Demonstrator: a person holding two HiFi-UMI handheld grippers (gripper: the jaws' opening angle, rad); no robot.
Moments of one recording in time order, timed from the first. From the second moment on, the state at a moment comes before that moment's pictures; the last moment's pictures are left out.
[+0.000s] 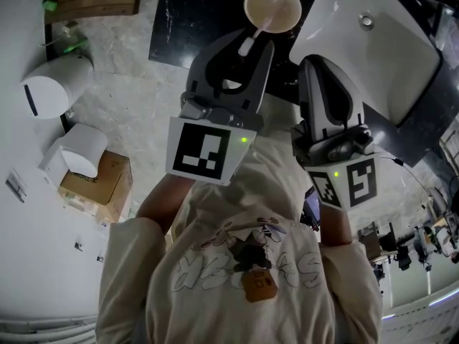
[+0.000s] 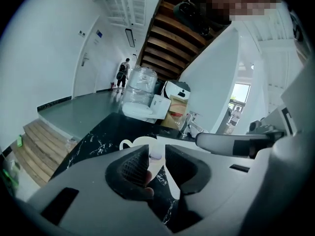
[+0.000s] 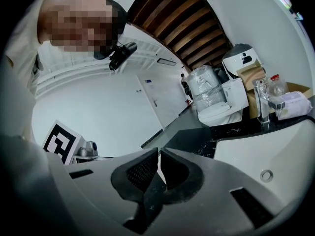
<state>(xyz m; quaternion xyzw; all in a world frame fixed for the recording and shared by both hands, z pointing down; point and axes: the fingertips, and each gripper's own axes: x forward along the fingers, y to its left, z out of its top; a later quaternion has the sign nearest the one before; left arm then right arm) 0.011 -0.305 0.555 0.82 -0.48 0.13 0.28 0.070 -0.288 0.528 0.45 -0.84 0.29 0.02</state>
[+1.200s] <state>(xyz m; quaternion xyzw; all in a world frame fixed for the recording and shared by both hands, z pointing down) -0.019 -0.262 0.461 0.80 -0.54 0.07 0.25 0.069 -0.279 0.460 0.41 -0.88 0.23 0.00</state>
